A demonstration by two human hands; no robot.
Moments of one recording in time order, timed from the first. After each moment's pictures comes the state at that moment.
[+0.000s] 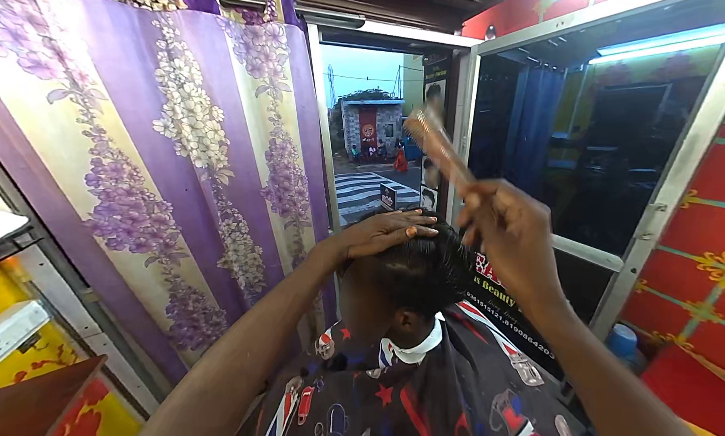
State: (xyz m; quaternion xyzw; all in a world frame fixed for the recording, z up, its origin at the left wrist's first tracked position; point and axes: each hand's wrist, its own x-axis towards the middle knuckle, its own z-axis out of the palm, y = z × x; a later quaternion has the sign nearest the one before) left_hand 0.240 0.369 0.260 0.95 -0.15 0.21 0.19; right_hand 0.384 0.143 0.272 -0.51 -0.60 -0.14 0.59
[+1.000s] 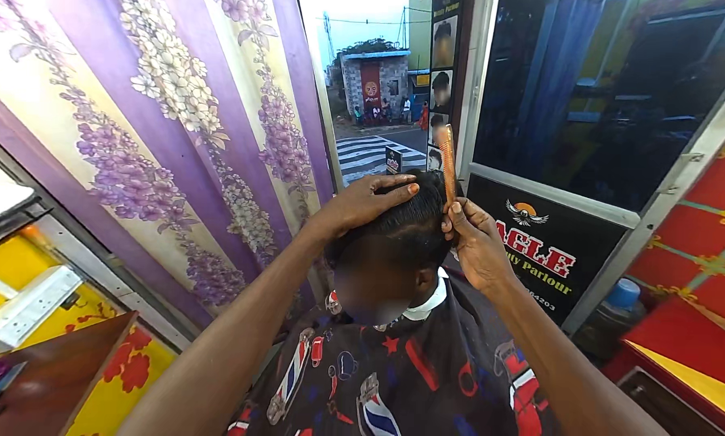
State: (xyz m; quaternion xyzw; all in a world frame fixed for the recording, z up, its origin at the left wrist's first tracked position) left_hand 0.218 0.330 0.258 0.89 0.20 0.22 0.34; right_hand 0.387 0.190 0.167 -0.37 -0.46 0.27 0.76
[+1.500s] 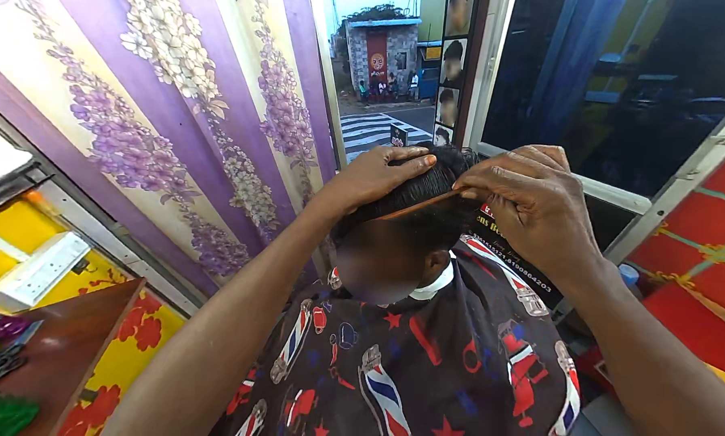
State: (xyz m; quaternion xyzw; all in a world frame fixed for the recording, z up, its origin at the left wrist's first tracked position) left_hand 0.220 0.311 0.261 0.89 0.24 0.22 0.32; right_hand 0.397 0.136 0.231 -0.46 -0.72 -0.31 0.41
